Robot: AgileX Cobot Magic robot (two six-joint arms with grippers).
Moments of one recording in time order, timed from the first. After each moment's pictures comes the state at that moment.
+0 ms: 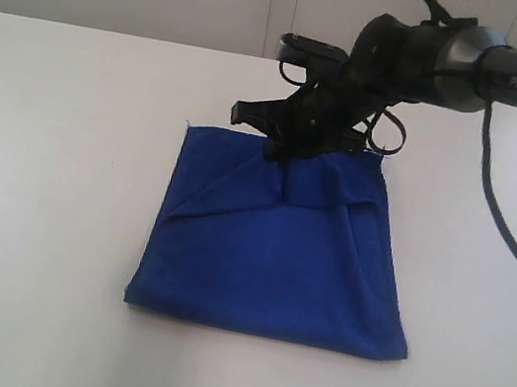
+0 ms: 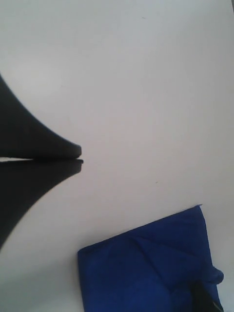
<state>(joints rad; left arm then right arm) 0.17 0.74 -1.17 -0.31 1.29 0.38 0.45 2.13 -1.60 0.39 0.62 -0.06</state>
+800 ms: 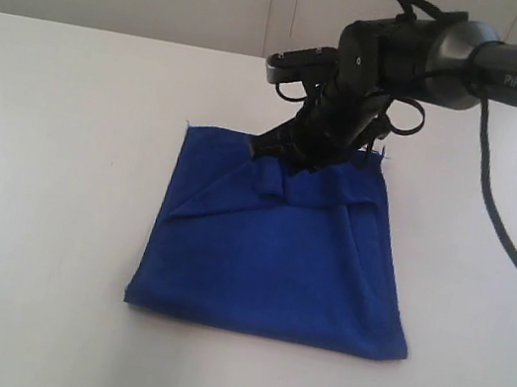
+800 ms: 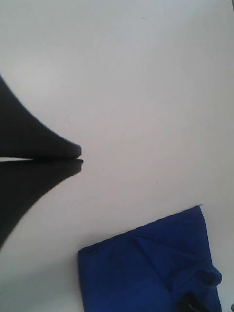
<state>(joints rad) 0.17 0.74 -1.17 -0.31 1.29 0.38 0.49 2.11 -1.60 -0.02 0.71 0.03</state>
